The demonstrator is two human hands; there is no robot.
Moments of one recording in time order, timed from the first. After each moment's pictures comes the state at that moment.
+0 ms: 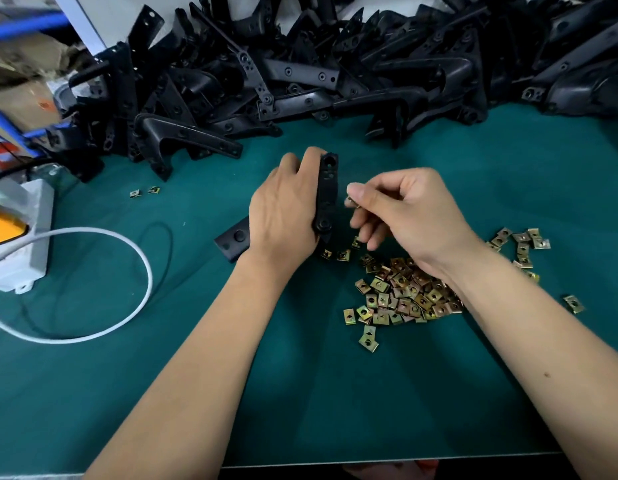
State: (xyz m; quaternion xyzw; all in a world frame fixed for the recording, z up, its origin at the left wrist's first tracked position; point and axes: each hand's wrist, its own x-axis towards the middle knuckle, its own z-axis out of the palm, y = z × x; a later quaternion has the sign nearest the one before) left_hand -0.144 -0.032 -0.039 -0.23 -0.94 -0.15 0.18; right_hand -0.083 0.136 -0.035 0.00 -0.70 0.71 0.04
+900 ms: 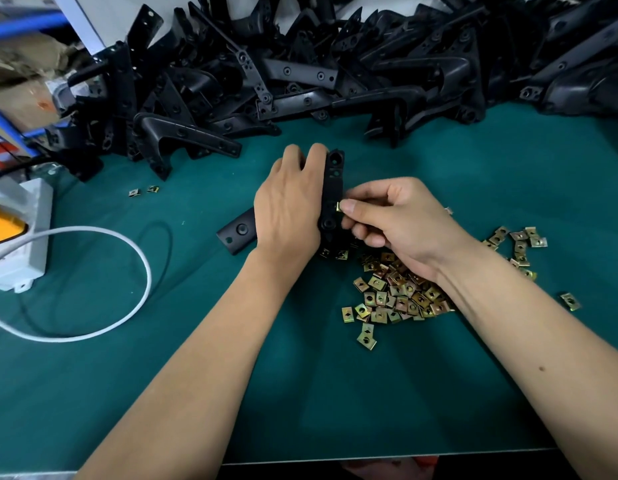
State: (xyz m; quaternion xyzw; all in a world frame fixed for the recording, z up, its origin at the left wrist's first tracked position) left_hand -0.147 -0.019 -0.043 -0.19 -0.95 -0.11 0.23; right_hand -0.084 0.128 -0.038 -0.05 -0.67 0.74 -0.03
